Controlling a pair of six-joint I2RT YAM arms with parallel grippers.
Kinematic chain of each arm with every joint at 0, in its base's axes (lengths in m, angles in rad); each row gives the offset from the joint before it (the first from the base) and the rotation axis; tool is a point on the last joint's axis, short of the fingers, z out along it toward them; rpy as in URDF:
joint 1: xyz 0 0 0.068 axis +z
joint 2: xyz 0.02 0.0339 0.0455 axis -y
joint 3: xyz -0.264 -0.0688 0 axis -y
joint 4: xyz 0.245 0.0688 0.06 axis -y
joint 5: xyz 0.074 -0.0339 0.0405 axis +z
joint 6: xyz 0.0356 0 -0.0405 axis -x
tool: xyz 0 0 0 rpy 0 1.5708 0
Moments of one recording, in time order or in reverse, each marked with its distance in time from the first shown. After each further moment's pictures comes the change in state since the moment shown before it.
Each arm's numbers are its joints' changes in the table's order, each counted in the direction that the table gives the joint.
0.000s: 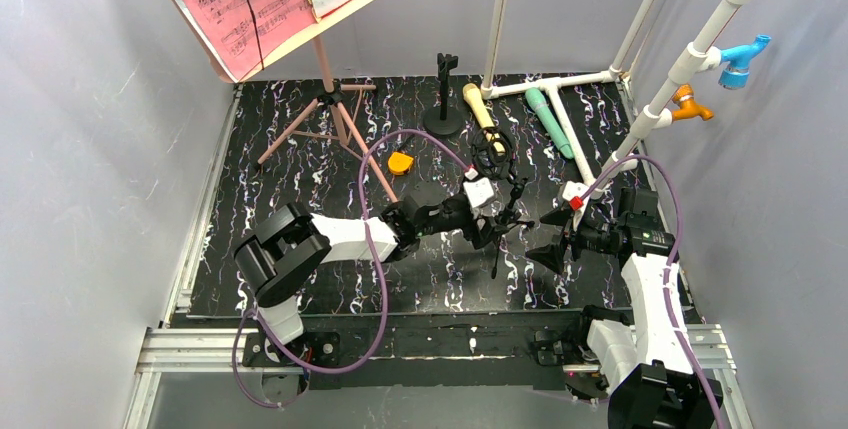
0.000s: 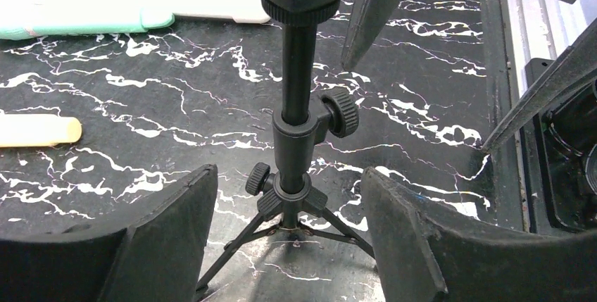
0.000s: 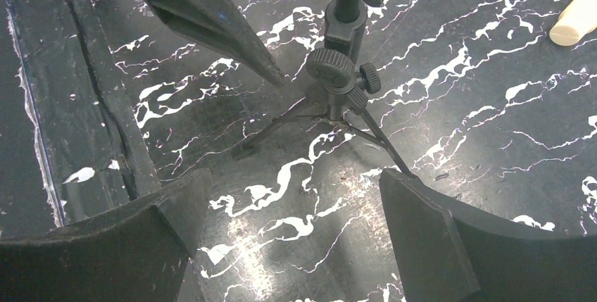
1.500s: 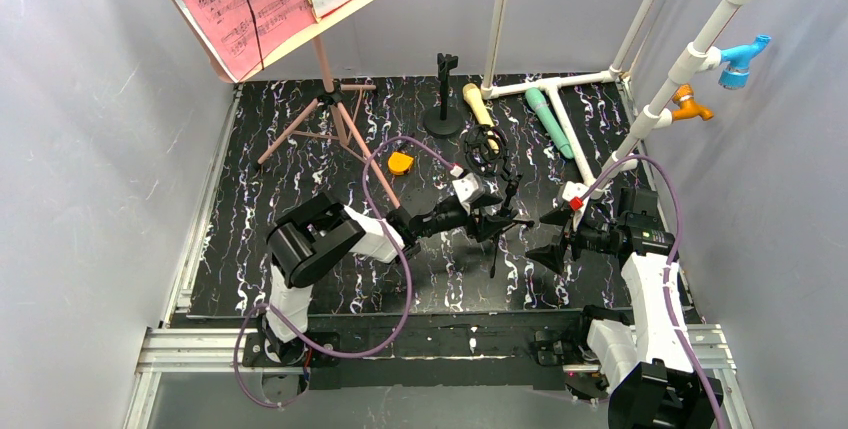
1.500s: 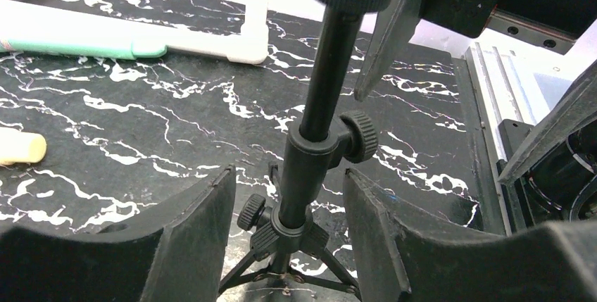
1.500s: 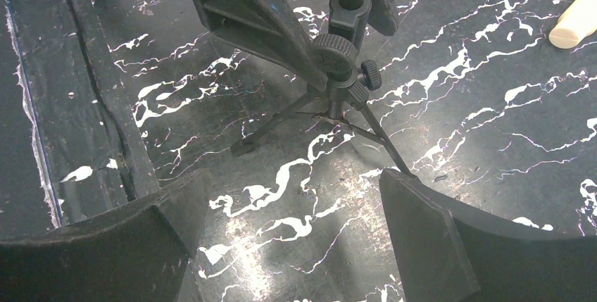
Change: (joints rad) left arm 0.047 -0.188 -0.039 0.425 -0.059 0.203; right arm 0.000 -0.006 0.000 -0.001 0.005 0.015
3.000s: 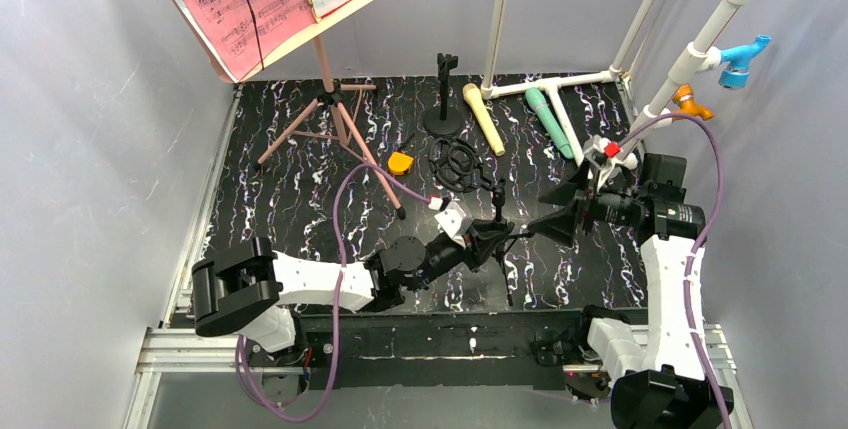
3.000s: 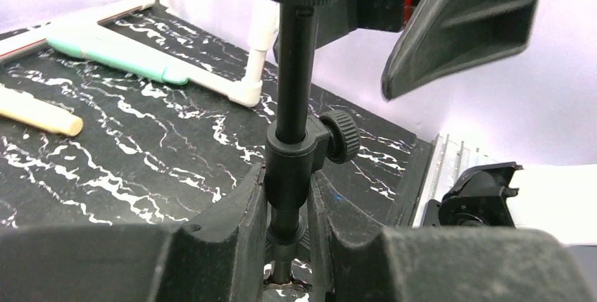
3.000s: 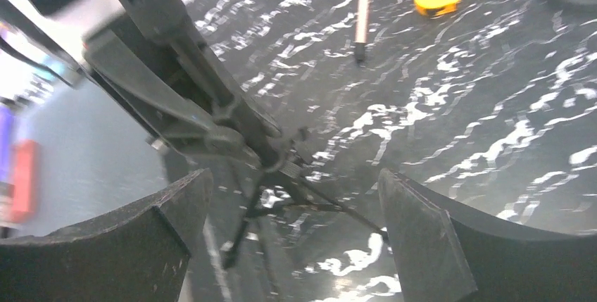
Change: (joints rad) left arm -0.330 0.452 -0.182 -0.167 0.599 0.056; right arm 0.000 -0.048 0.340 -0.151 0.186 -0.373
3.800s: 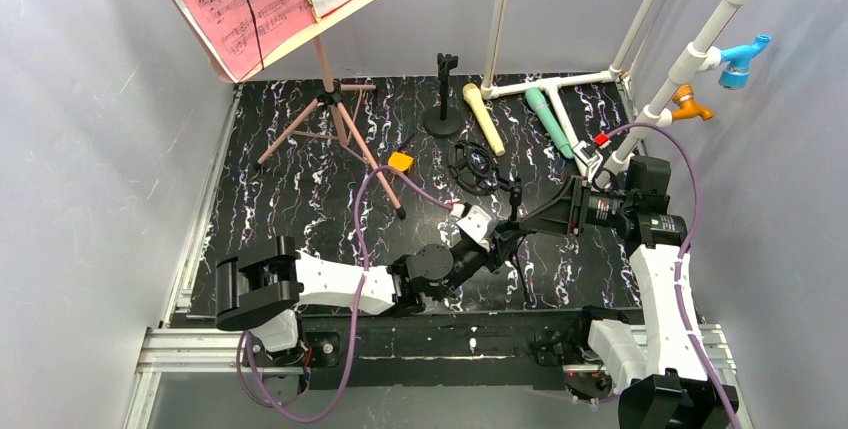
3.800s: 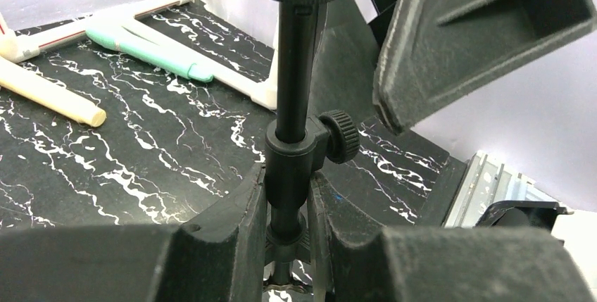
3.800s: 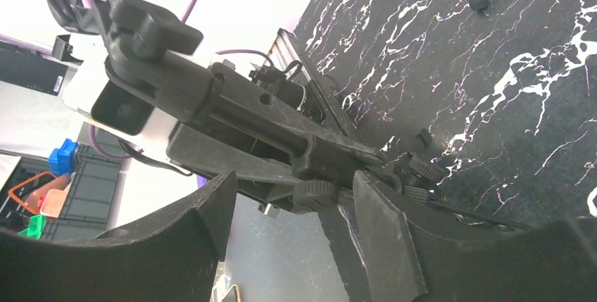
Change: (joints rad) left arm -0.108 -0.106 0.142 -0.051 0.255 -0.039; right arm 0.082 0.028 -0.140 0.298 0.083 -0.816
